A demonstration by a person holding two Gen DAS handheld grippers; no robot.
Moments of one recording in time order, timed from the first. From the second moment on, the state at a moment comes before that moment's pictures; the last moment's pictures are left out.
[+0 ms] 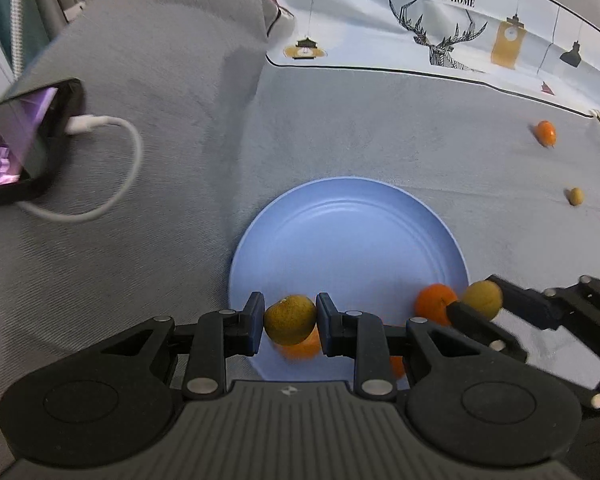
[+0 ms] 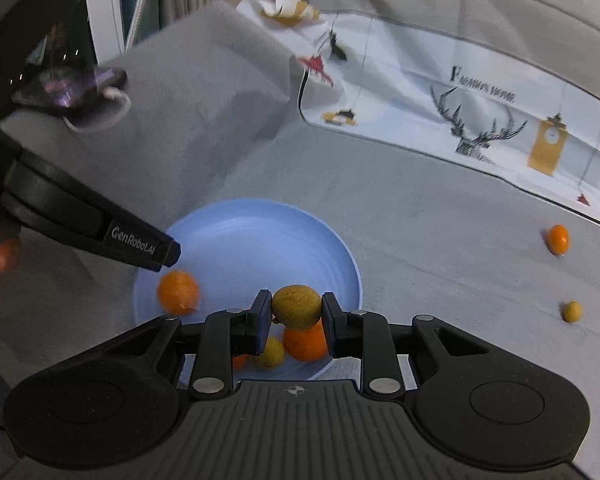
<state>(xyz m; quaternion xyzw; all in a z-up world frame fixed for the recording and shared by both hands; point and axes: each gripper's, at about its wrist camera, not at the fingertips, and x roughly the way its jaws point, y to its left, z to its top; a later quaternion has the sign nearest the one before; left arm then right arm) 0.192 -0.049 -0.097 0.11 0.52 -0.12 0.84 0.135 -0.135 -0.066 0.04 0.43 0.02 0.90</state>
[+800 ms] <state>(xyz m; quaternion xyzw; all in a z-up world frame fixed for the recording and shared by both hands) 0.069 0.010 -0.039 0.12 0.45 -0.14 0.87 0.028 -0.118 -0.023 0.02 0.42 0.00 0.91</state>
